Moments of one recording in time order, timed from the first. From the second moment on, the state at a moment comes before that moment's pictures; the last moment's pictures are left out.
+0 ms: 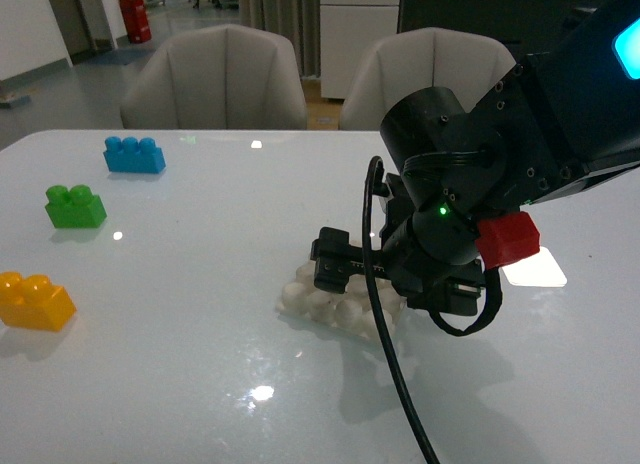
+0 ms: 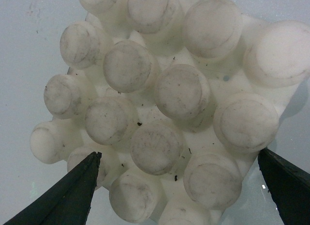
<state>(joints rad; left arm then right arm) 0.00 0.01 0.01 0.00 0.00 -0.01 0.39 2.31 1.46 -0.18 -0.11 0.46</state>
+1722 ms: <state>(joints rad) 0.00 0.01 0.01 0.00 0.00 0.00 0.20 0.56 0.33 0.19 0.19 0.02</state>
